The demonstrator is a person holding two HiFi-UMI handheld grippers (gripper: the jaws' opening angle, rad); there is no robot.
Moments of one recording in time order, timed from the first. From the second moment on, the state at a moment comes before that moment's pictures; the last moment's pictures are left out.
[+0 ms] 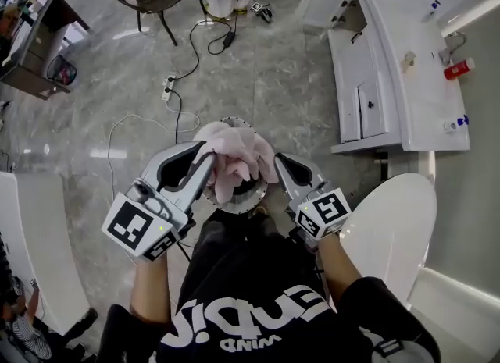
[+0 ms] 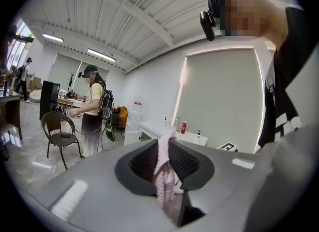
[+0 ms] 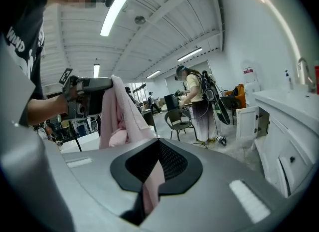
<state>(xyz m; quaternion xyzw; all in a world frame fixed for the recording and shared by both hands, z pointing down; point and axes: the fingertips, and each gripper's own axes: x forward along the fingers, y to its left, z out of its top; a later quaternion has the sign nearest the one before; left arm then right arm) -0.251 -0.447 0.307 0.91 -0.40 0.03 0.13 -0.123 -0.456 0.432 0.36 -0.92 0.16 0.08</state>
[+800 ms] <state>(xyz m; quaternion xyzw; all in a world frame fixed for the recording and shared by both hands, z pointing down) -0.218 -0.426 0.528 0.88 -0.40 0.10 0.22 -0.108 -0.438 0.520 0.37 -0.90 0.20 0.12</state>
